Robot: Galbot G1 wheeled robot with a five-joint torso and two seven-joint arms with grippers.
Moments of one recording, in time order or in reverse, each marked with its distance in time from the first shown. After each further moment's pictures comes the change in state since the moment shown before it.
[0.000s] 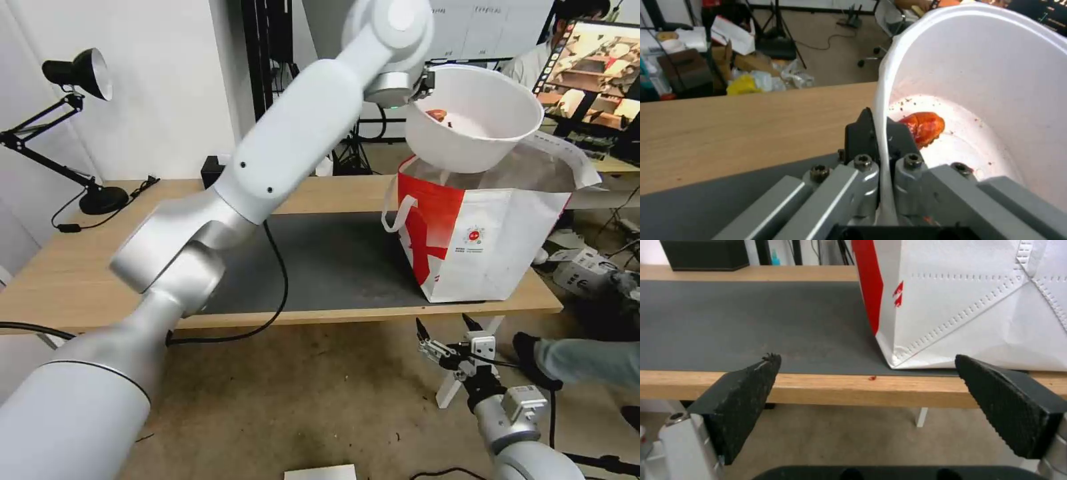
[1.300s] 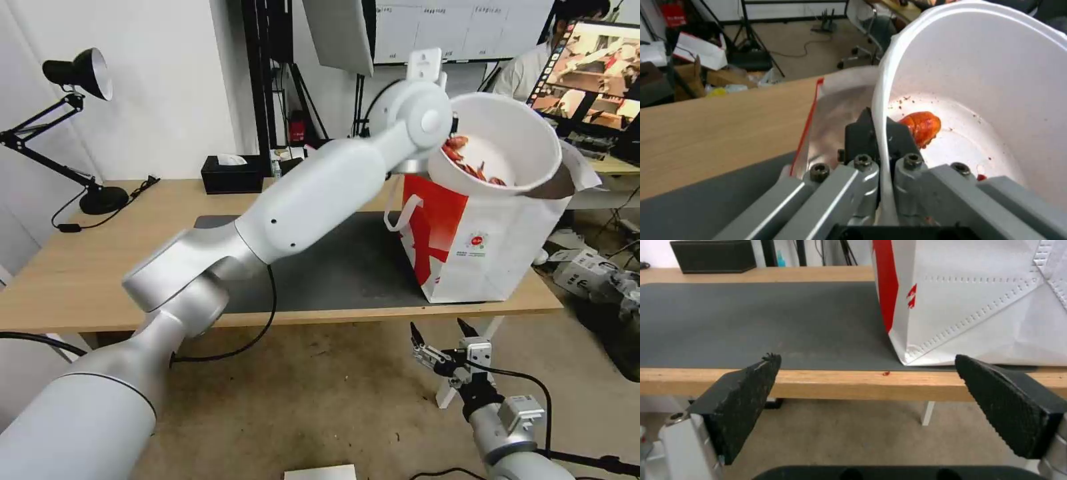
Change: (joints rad) left arm 0.115 0.006 0.175 -0.082 0.191 -0.102 0.202; right arm -0.035 0.034 -0.016 0.033 -0.028 0.008 -0.003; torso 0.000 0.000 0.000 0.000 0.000
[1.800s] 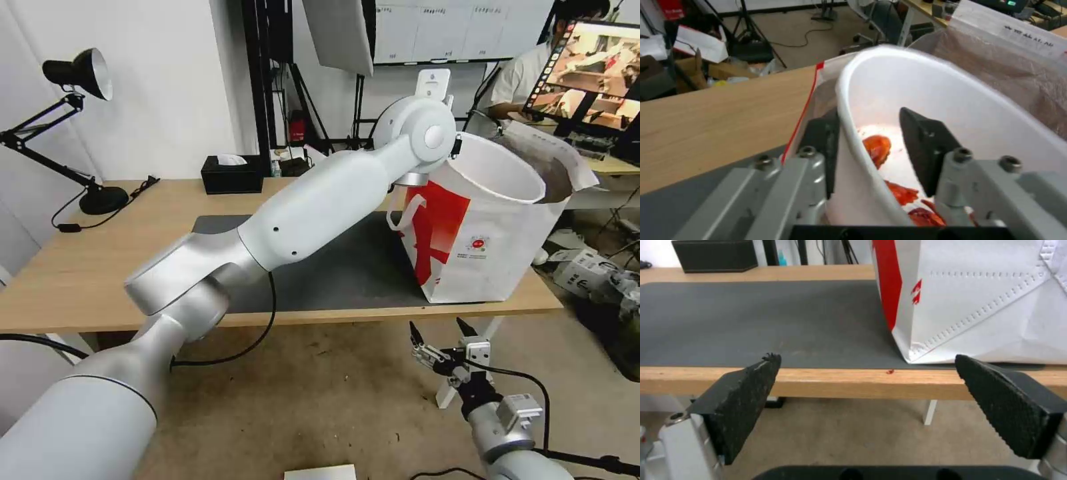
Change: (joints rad) left arm 0.000 0.001 -0.001 0.010 -0.004 0.042 0.003; right arm 0.007 0.001 -0.010 -0.008 0.000 0.000 0.000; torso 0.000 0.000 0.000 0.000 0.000
